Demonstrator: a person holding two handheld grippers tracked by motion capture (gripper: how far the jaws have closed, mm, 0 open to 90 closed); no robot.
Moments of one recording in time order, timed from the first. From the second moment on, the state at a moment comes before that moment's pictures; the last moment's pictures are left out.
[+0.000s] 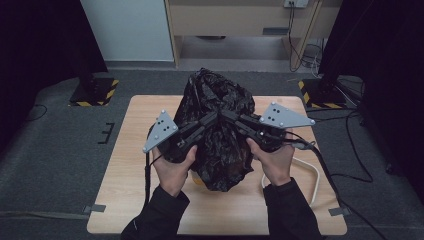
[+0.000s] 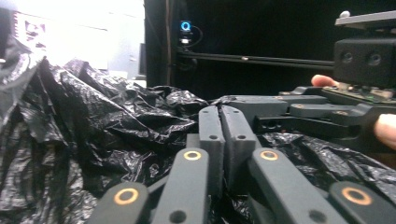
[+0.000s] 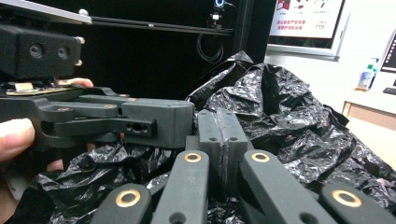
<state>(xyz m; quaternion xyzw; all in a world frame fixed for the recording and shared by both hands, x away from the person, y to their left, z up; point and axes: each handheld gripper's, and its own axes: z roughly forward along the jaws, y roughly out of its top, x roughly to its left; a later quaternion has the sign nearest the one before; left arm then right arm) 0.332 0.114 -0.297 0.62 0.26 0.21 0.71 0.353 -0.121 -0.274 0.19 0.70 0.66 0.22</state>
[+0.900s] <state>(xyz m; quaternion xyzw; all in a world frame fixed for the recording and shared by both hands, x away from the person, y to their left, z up) 0.333 0.103 -0.294 0.67 0.23 0.23 0.67 0.352 -0.127 -0.266 0.19 0.68 0.68 0.22</state>
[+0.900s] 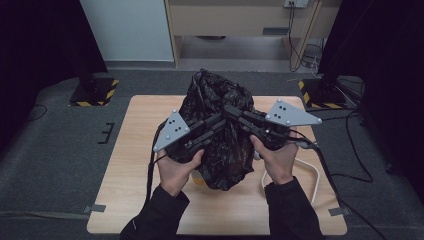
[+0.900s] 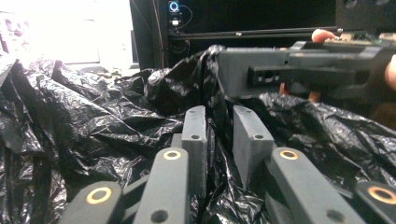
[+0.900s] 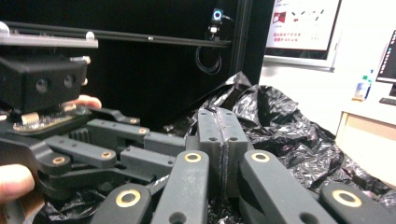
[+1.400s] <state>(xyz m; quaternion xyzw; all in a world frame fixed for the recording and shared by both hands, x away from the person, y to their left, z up) 0.333 0.101 -0.292 0.67 0.25 0.24 0.65 0.353 -0.126 -0.268 0.18 0.68 0.67 0.22</state>
